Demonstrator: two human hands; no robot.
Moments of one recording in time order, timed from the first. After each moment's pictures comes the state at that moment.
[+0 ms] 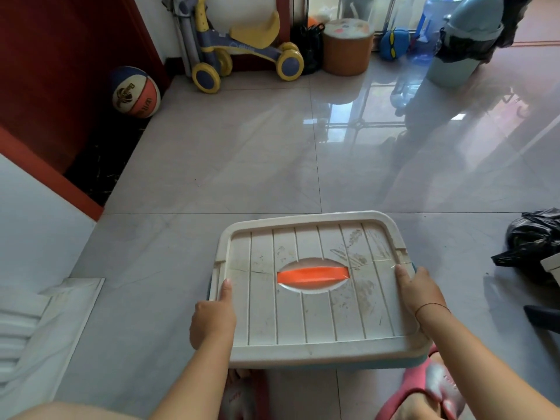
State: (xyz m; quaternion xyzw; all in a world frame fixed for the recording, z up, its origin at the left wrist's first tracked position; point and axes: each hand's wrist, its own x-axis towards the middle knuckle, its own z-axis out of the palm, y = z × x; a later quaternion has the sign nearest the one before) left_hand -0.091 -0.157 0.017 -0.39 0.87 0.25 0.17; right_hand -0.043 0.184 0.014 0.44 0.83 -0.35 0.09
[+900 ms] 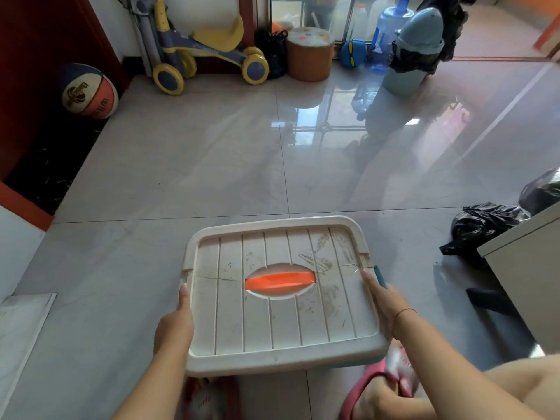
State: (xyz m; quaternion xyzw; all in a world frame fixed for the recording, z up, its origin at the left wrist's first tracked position) left_hand -0.095 -0.174 0.002 -0.37 0.84 0.34 0.19; right_hand -0.008 0.183 0.018 0.51 0.65 -0.55 0.09
